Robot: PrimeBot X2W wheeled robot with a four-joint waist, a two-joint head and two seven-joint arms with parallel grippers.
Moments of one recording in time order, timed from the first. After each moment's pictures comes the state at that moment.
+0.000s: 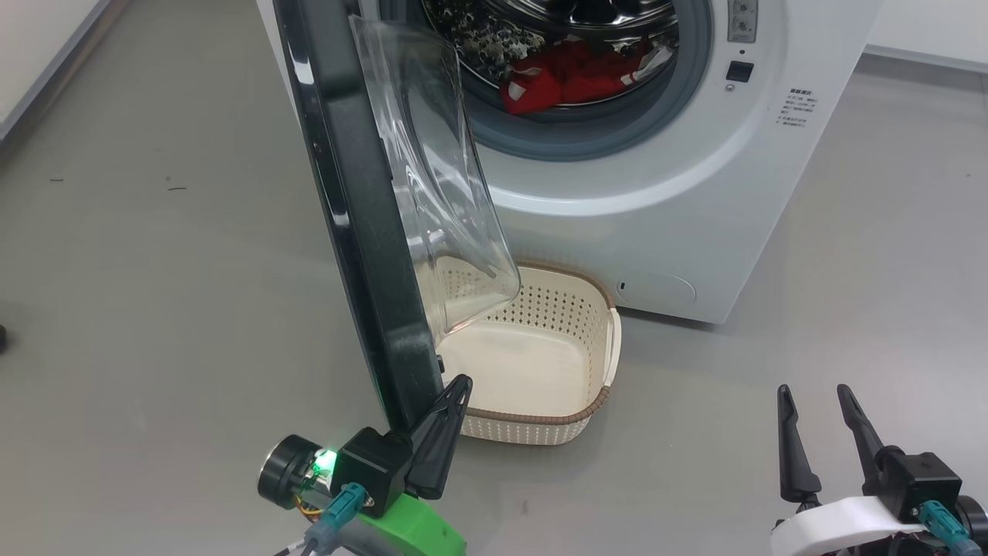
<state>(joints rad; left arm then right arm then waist) -0.08 0.08 -0.56 0.00 -0.32 0.06 -0.06 0.13 -0.04 0.03 0.13 0.22 0.01 -0.26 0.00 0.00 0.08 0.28</state>
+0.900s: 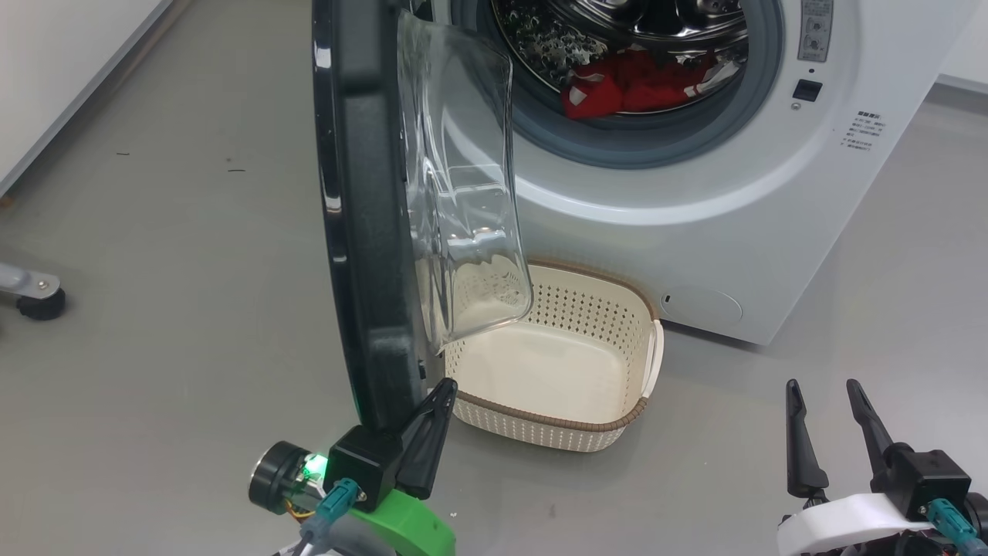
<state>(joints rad) -0.08 0.07 -0.55 0.04 -0.32 0.08 -0.06 0.13 -0.04 0.00 0.12 0.21 0.01 -0.26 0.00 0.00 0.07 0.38</state>
